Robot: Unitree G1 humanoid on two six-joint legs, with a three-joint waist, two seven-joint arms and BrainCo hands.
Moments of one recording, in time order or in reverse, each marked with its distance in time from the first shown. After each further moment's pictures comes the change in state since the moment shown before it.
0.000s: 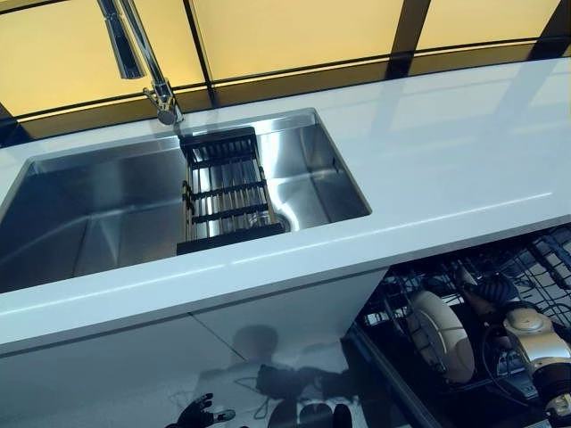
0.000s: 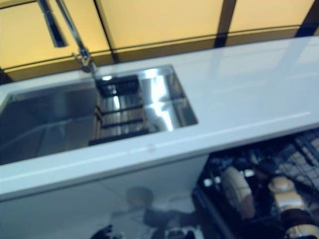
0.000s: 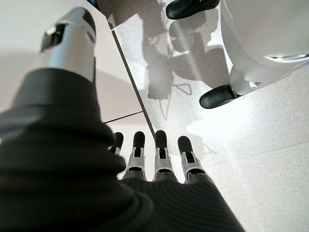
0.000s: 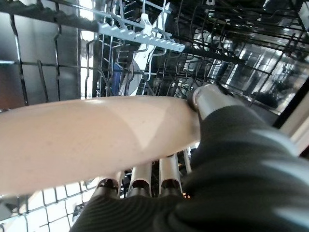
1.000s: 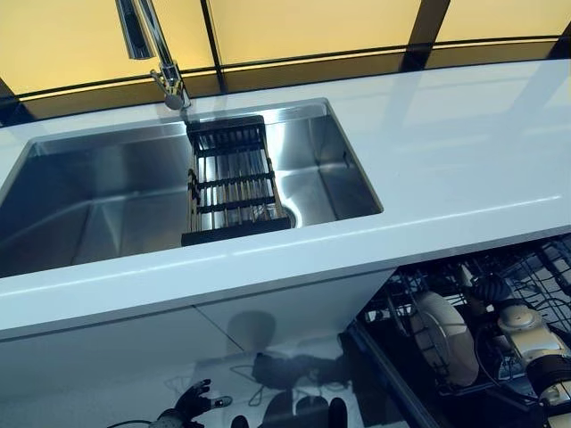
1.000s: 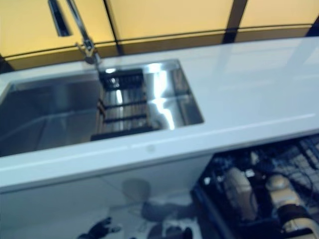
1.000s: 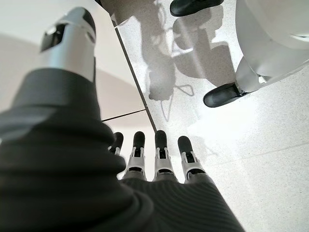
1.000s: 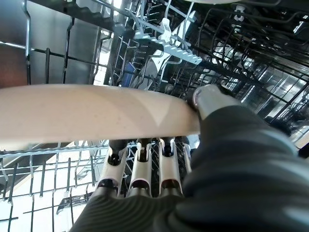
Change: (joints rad) left arm -0.058 0.032 -0.007 -0.013 0.000 0.018 -0.008; right arm -0.056 0.001 0.043 0.090 -0.068 -0.001 0.000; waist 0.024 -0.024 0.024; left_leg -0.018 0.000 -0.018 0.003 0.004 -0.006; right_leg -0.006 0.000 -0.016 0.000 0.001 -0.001
